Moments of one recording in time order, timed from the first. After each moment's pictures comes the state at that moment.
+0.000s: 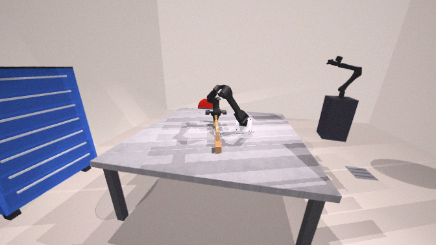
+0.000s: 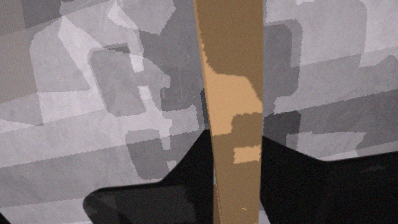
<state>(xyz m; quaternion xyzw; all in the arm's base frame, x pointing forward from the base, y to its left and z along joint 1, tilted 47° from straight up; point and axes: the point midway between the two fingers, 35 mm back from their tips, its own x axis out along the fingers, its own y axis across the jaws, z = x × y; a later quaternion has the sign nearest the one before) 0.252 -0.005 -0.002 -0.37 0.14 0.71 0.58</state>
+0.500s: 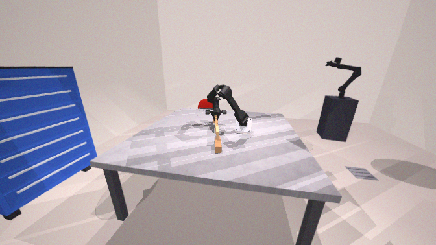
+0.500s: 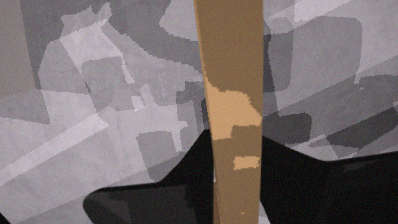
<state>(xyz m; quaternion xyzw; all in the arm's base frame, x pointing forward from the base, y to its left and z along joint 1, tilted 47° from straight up) 0.254 -0.007 -0.005 -0.37 0.14 0.71 0.58</state>
